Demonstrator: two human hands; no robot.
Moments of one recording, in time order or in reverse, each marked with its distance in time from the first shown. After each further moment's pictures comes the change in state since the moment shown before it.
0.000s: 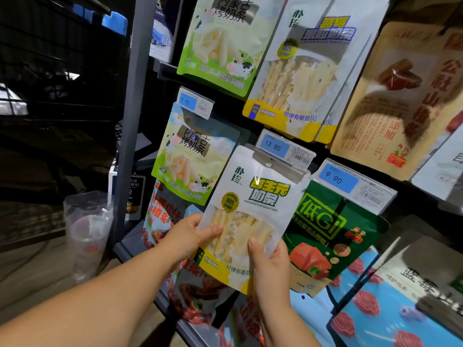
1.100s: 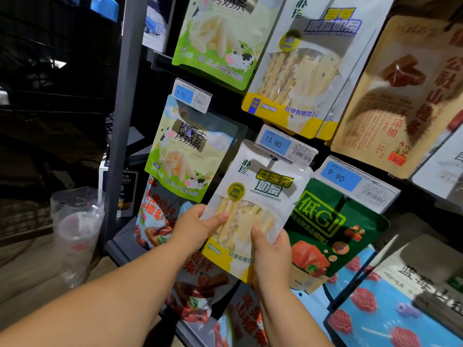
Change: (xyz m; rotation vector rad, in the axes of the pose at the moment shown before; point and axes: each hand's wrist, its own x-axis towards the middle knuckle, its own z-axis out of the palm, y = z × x) left_hand 0.014 0.009 0.022 0.045 0.184 0.017; right_hand 0.023 -0.005 0.007 -0.097 0.143 0.041
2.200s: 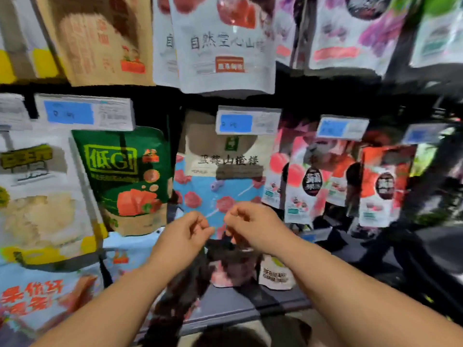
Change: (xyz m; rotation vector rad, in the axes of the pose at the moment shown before) left_hand -0.109 0.002 0.190 0.488 -0.726 0.446; right_hand -0.064 -0.038 -0.240 -0.641 -0.061 0.187
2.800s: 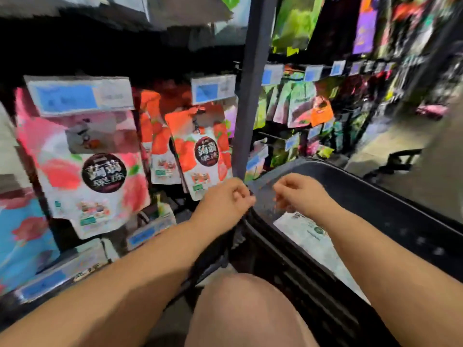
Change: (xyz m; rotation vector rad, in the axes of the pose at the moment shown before) left_hand 0.019 0.274 0.302 -0.148 -0.577 0.402; right_hand -0.185 0.240 -0.280 -0.047 0.593 0.584
